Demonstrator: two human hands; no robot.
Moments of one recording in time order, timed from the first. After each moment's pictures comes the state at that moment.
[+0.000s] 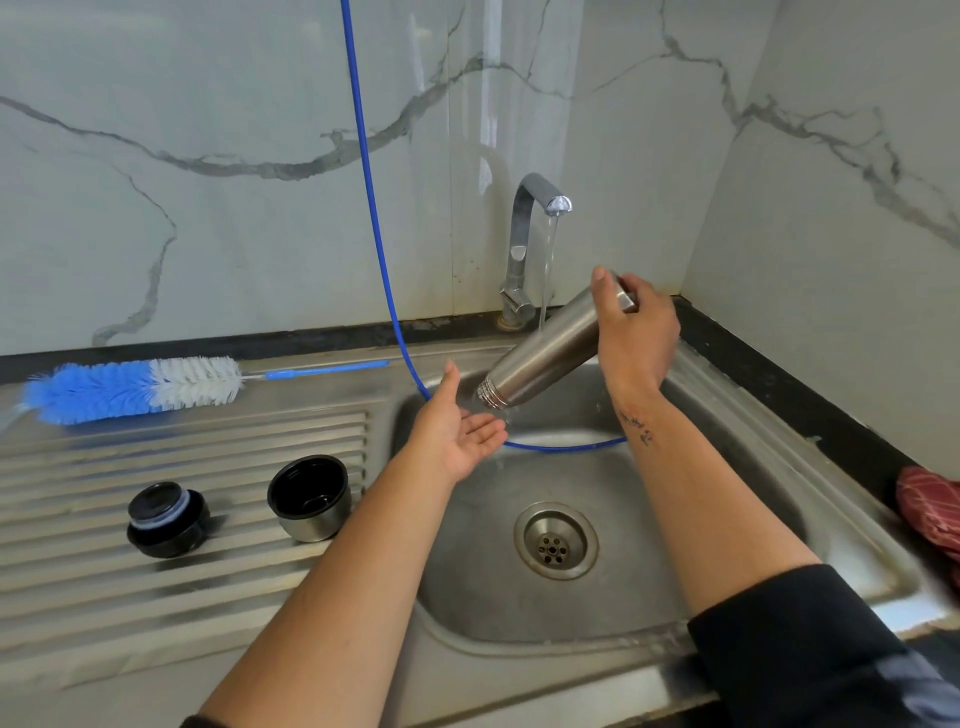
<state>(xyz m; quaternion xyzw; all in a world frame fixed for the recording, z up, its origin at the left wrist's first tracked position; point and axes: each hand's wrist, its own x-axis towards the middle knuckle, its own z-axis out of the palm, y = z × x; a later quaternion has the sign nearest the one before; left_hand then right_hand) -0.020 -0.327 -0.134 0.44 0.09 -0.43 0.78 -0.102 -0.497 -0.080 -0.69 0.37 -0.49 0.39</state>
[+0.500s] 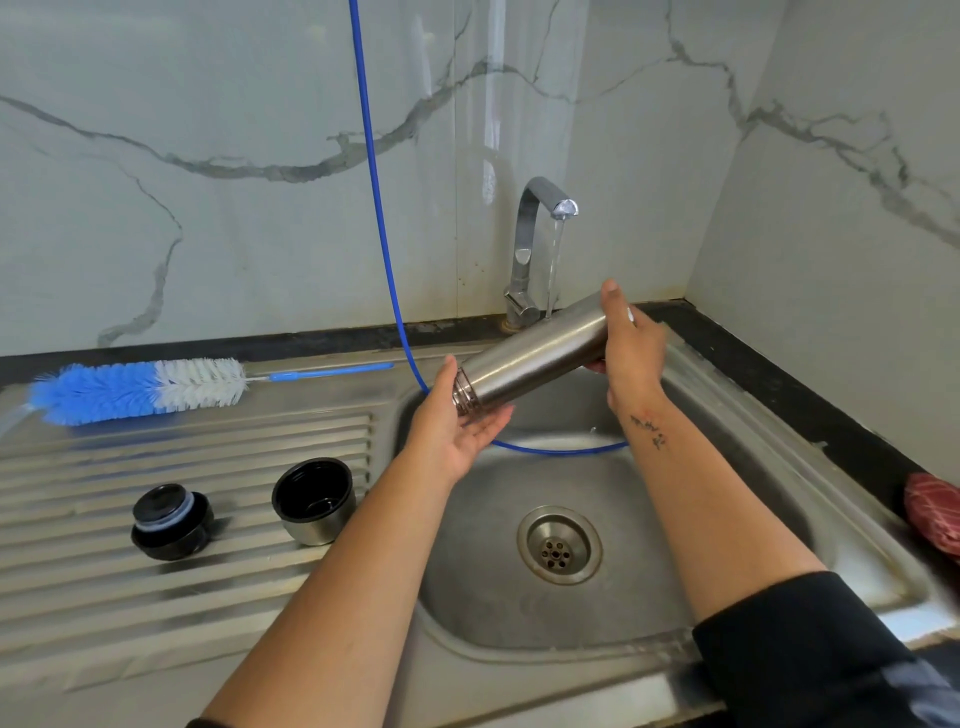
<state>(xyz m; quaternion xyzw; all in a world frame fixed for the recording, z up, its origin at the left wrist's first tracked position) -0.020 -0.323 -0.127 0.41 0.09 -0.38 0.83 -0.098 -0.498 -0.087 -0.58 0.33 -0.43 0.61</state>
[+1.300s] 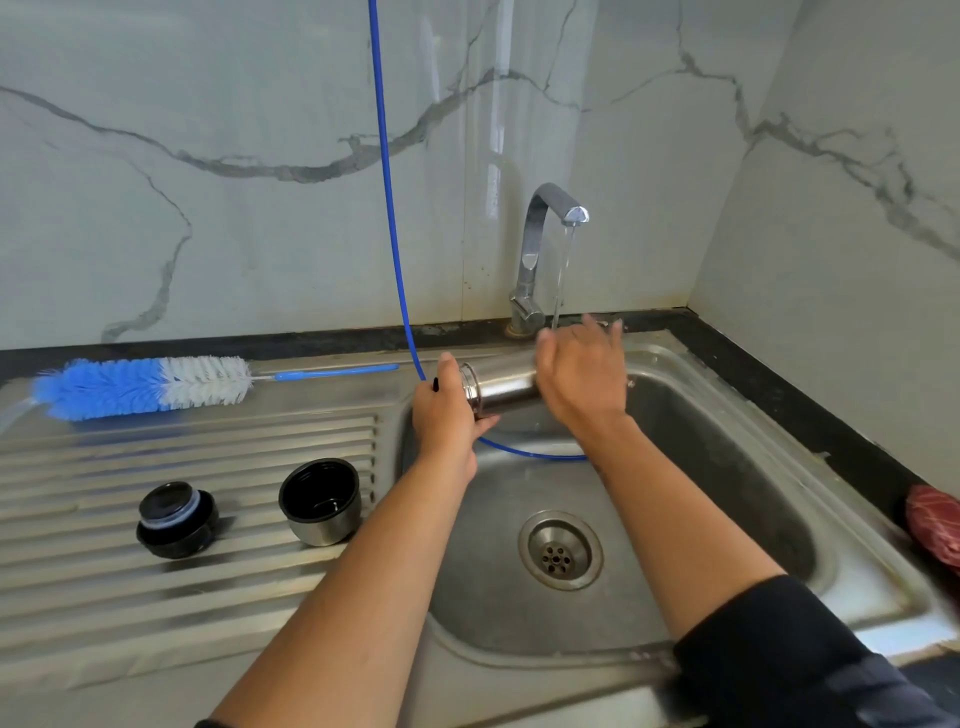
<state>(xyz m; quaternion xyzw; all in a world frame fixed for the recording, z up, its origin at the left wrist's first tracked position) -0.022 -0.332 -0.126 0.55 0.05 -0.20 0.81 -0.073 -0.470 -0.119 -0.91 0.25 -0.32 -0.03</state>
